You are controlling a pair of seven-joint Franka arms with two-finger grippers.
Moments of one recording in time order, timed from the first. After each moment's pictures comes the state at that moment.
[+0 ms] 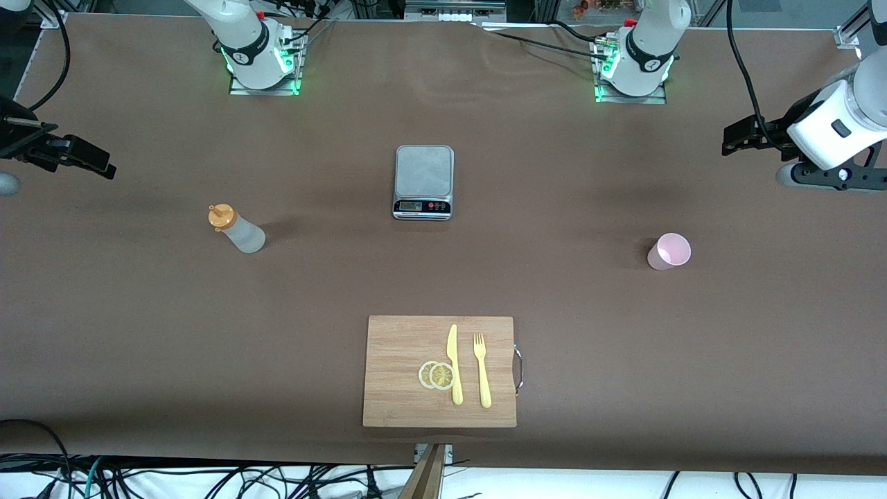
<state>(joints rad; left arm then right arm) 0.10 0.05 -0.16 -1.55 0.00 1.35 0.00 0.04 0.01 -0.09 -1.63 0.00 1.59 0.07</state>
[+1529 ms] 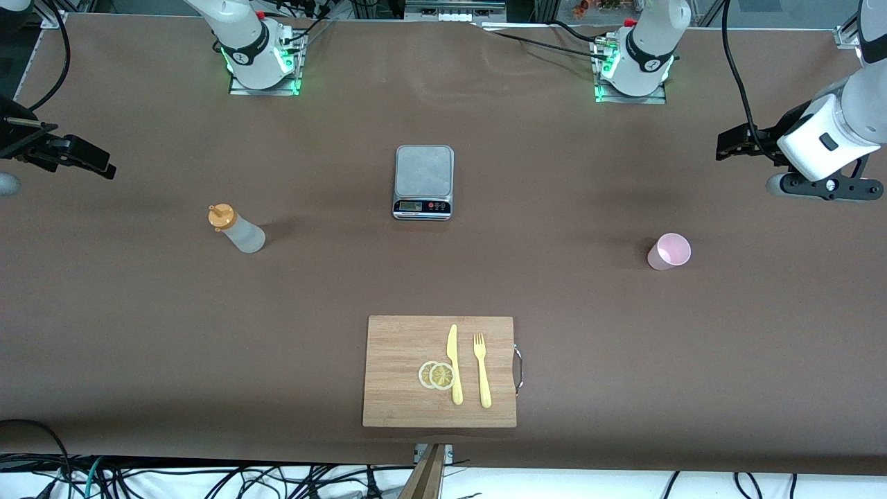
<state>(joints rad) 0.10 0.07 -0.17 -1.55 0.00 1.35 0.00 0.04 0.01 -0.09 -1.63 0.00 1.59 0.07</state>
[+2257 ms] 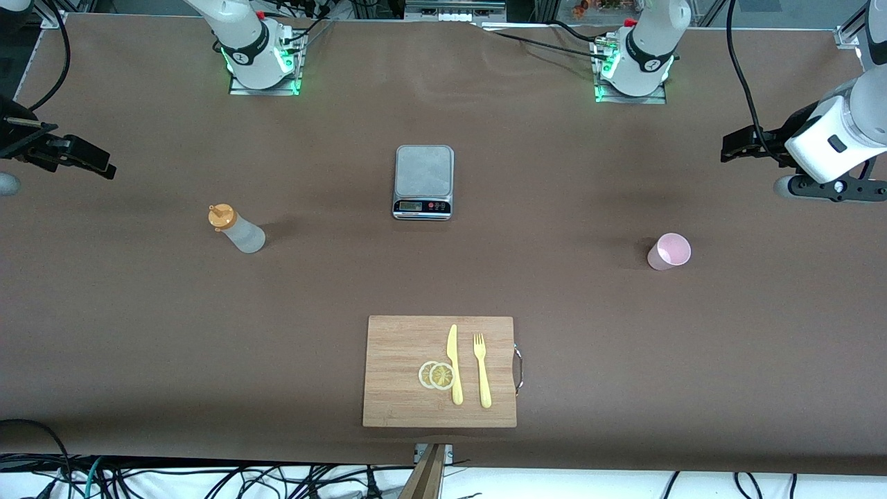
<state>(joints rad) 0.11 0.08 -0.16 -1.54 0.00 1.35 0.00 0.04 0.01 -0.09 -1.63 0.00 1.59 0.07</state>
